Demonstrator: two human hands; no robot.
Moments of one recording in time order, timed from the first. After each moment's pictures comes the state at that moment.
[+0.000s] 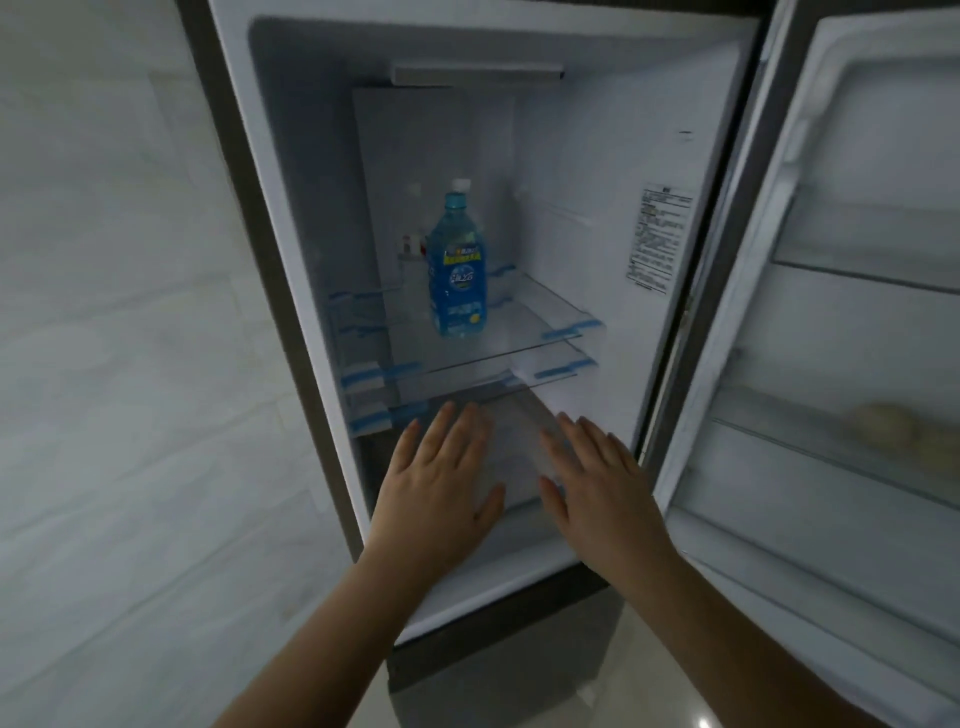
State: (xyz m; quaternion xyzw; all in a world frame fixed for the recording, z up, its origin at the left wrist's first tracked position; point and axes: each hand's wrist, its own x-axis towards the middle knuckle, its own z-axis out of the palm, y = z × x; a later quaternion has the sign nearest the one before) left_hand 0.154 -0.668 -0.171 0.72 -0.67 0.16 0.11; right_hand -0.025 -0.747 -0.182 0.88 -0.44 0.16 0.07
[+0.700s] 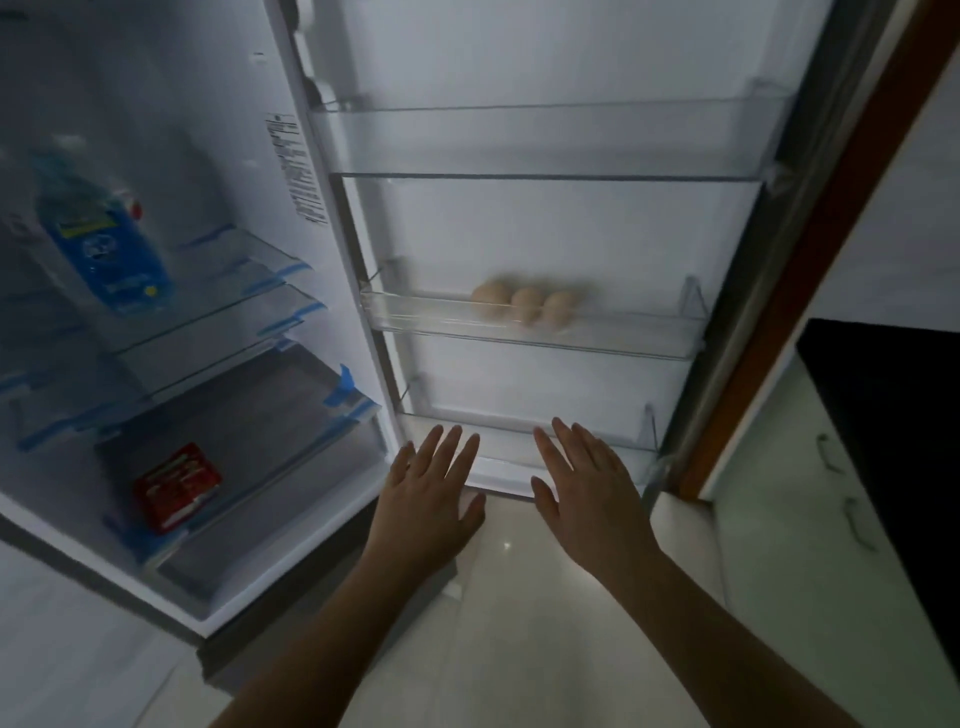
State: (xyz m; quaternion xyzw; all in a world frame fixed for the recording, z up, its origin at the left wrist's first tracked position) left_hand -0.143 -0.690 -0.253 0.58 -0.81 0.03 0.07; right_hand -0.347 -0.684 -0.255 0.76 -0.62 0.16 0.05
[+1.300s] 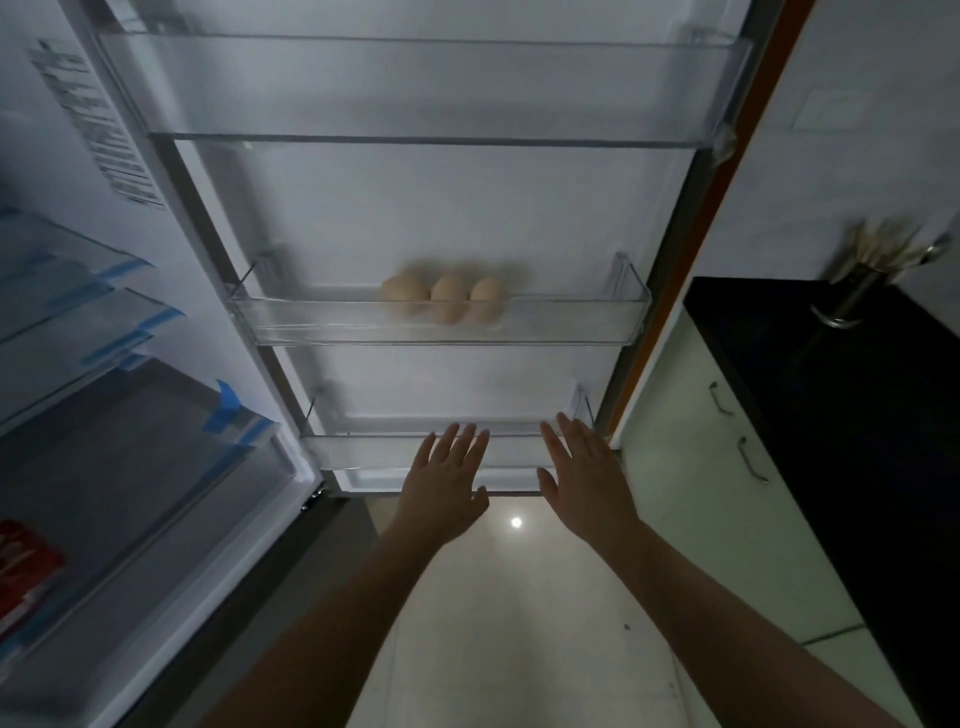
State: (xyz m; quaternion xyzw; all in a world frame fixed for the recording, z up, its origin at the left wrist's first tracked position) left_hand -0.207 -0.797 -0.340 0.45 -0.89 -0.03 0.04; right_hand -0.406 -0.735 -0.327 0.68 -0.73 0.08 0.07
